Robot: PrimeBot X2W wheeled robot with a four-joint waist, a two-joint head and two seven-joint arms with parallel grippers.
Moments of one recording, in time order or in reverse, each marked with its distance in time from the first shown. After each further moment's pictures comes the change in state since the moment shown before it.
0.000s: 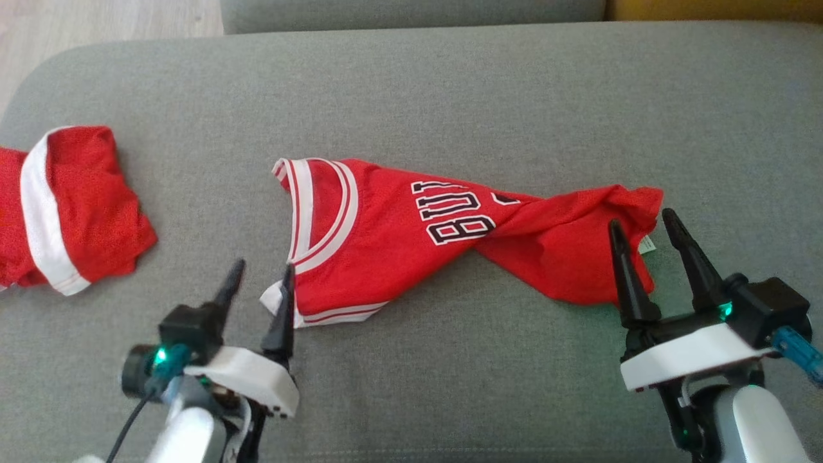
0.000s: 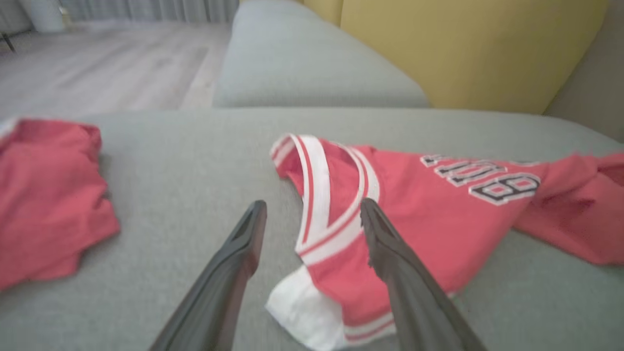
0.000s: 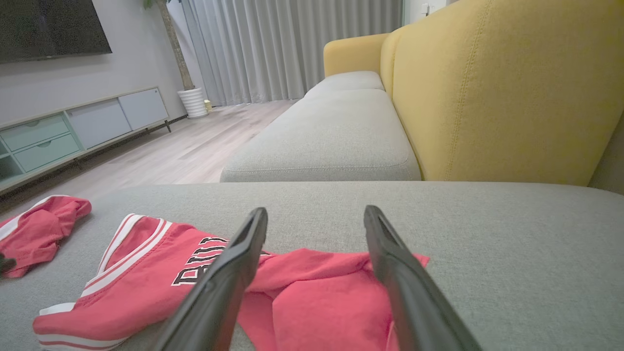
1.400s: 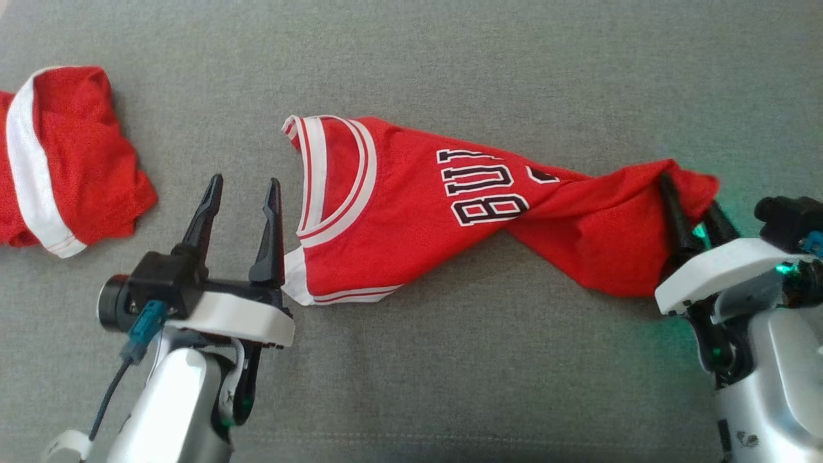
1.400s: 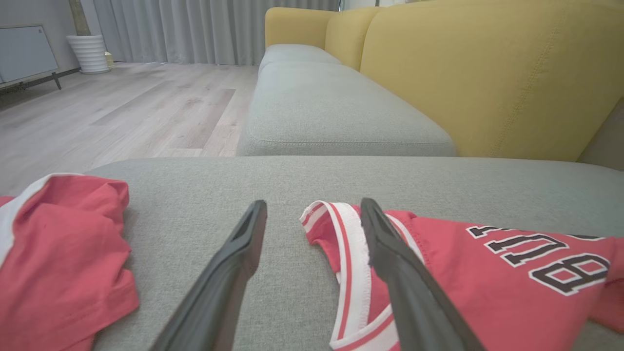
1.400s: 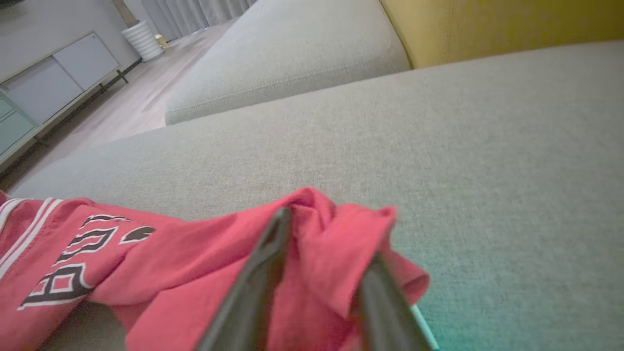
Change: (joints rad) left arm -0.131 -0.010 0.013 -0.048 0.014 0.024 -0.063; right arm -0.257 -0.060 -0.085 0.321 0.177 0.000 0.134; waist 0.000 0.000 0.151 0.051
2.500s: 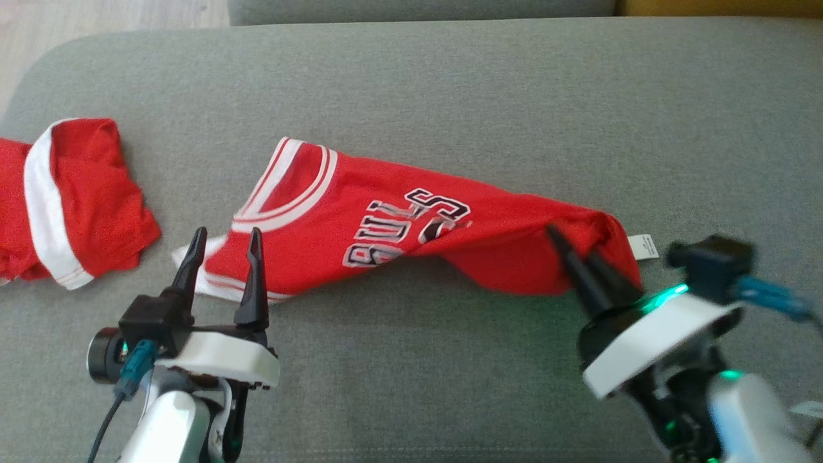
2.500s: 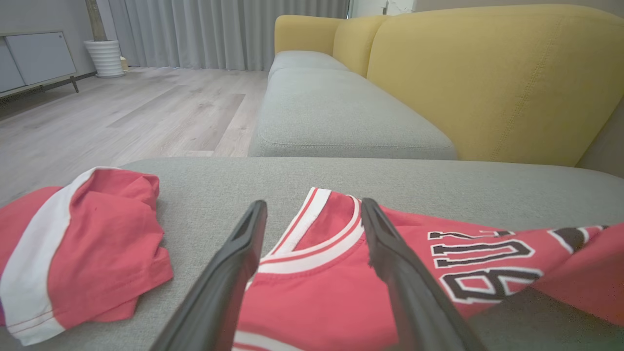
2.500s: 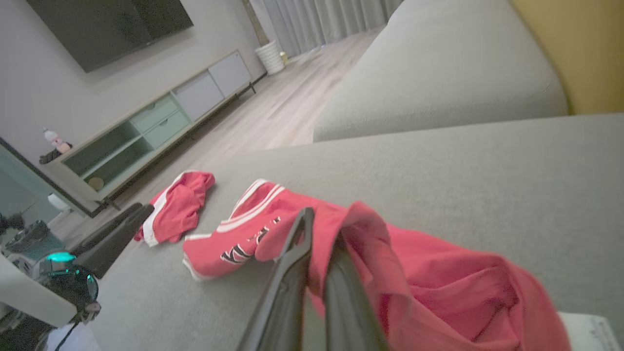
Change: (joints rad) left arm 0.111 0.034 0.005 -0.005 -0.035 0.048 0.005; right arm 0.223 0.023 0.267 -0.457 0.121 0.000 0.239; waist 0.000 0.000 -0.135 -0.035
